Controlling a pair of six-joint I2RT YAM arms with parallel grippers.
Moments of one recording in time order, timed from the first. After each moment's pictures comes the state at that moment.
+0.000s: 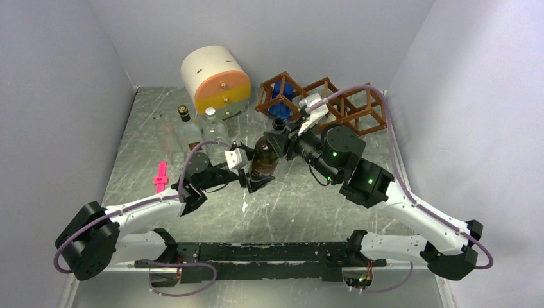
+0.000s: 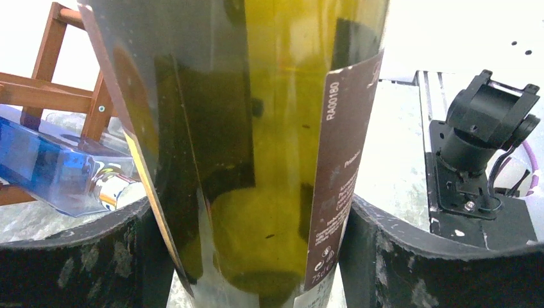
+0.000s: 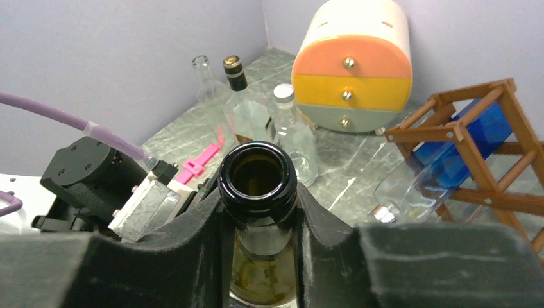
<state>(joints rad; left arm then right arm) -0.77 1.17 0.50 0.79 0.51 0.00 1.03 1.03 1.23 -0.19 0.27 0.15</state>
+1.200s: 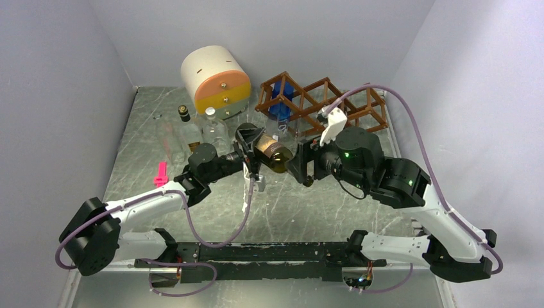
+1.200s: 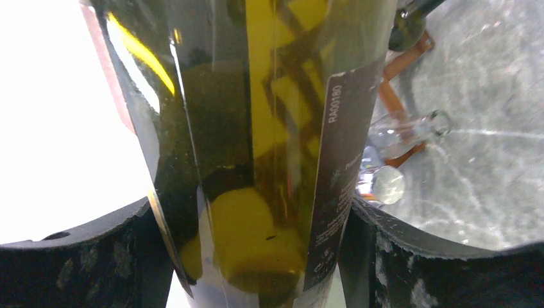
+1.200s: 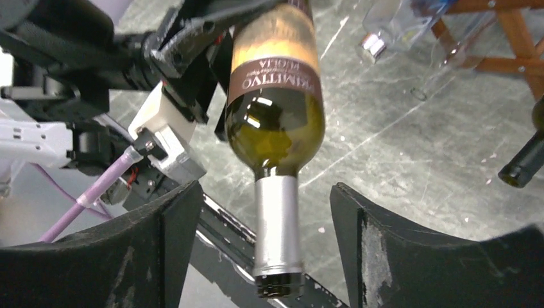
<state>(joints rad) -0.78 1.22 0.62 0.64 0.37 1.26 1.03 0.99 1.48 -0.94 0.27 0.41</state>
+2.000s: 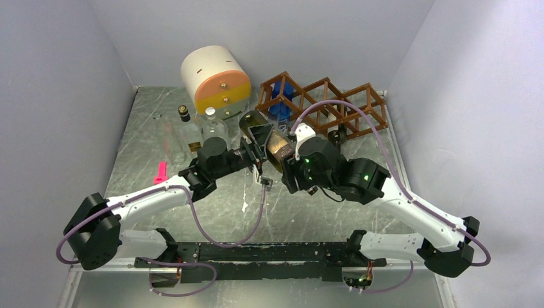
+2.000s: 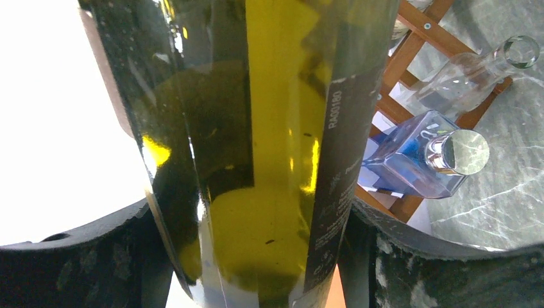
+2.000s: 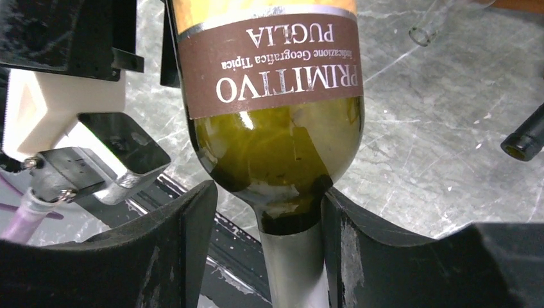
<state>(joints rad) -0.83 1.26 0.74 0.50 0.28 1.71 1.03 1.07 1.28 -0.93 0.26 0.35</state>
